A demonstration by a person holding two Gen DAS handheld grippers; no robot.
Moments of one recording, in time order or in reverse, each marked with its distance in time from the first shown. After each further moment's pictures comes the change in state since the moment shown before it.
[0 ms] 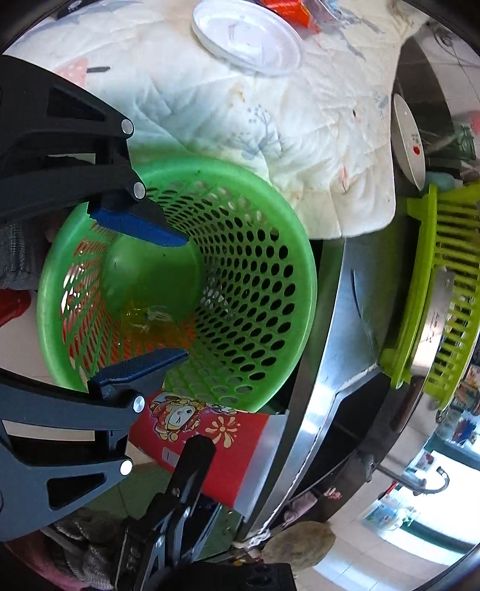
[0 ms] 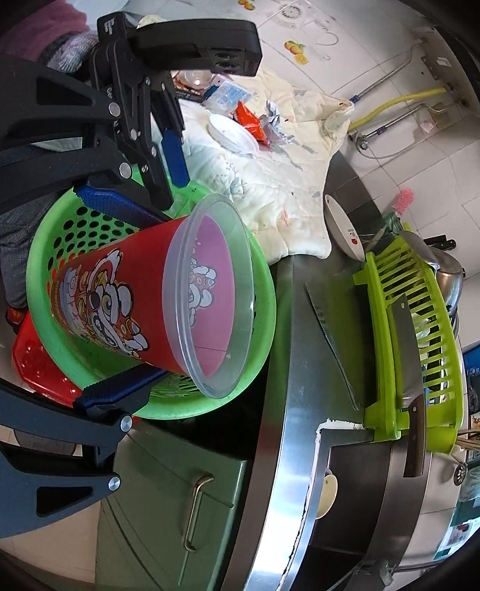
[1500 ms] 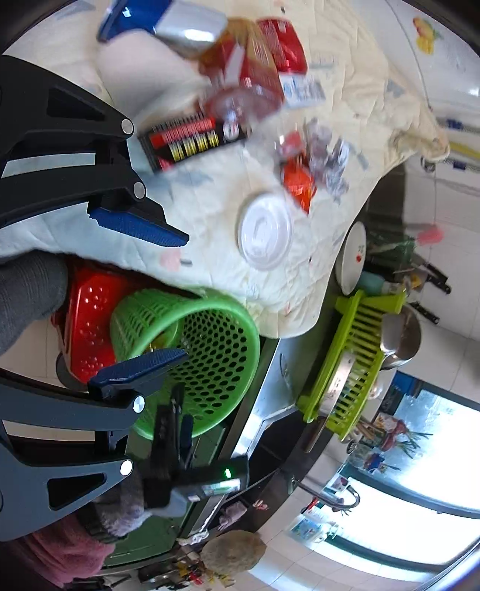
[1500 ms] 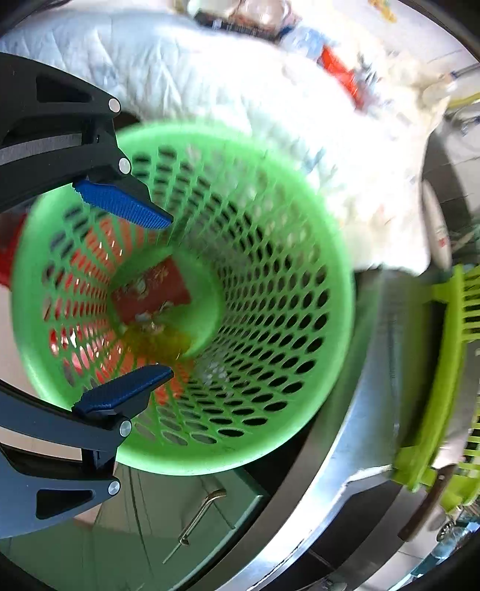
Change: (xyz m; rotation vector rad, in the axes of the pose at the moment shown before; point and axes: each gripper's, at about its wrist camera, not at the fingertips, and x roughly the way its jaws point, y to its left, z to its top) left arm -0.180 0.078 -0.078 -0.156 -0.260 0.114; right arm 0.052 0.069 -0.014 -0.135 0.216 -0.188
